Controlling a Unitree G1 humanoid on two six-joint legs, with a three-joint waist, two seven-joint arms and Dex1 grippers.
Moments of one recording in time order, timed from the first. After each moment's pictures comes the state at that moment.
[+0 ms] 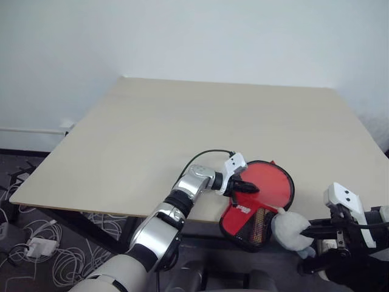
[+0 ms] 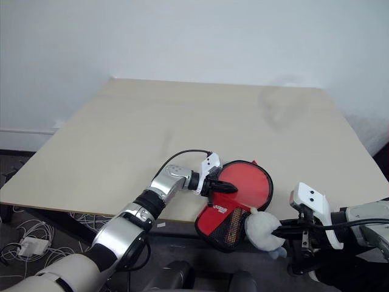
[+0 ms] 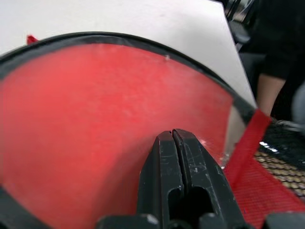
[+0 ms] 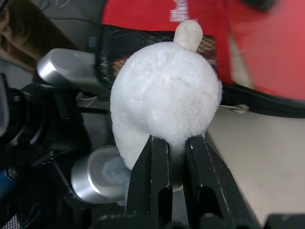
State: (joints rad) left arm -0.84 -0.03 -0.31 0.93 -0.08 0.17 -1.12; right arm 0.29 -1.14 -0.29 -0.58 0.61 0.83 1.17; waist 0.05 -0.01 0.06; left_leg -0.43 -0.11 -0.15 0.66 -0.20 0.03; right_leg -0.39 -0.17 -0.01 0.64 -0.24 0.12
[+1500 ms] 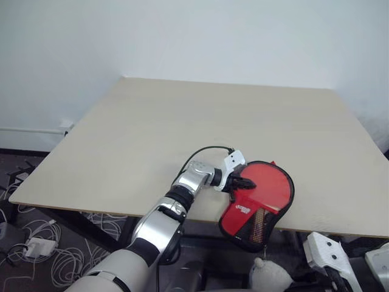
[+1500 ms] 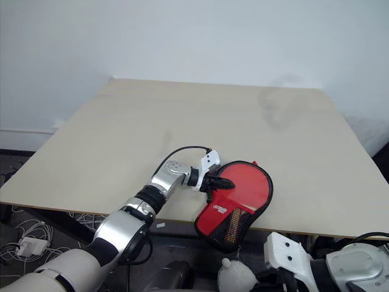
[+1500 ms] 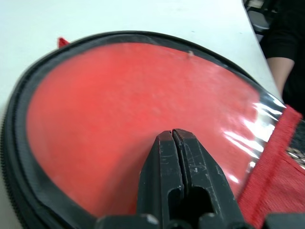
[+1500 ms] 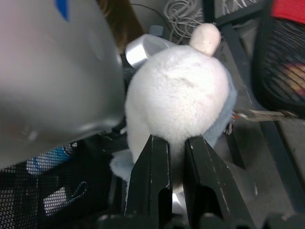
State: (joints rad) left arm -0.88 -0.04 -0.26 1.02 -0.01 0.10 -1.07; right arm 0.62 -1.08 -0.30 -0.99 0.63 0.78 1.11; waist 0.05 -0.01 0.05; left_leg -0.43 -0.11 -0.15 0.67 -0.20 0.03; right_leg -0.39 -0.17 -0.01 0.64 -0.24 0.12
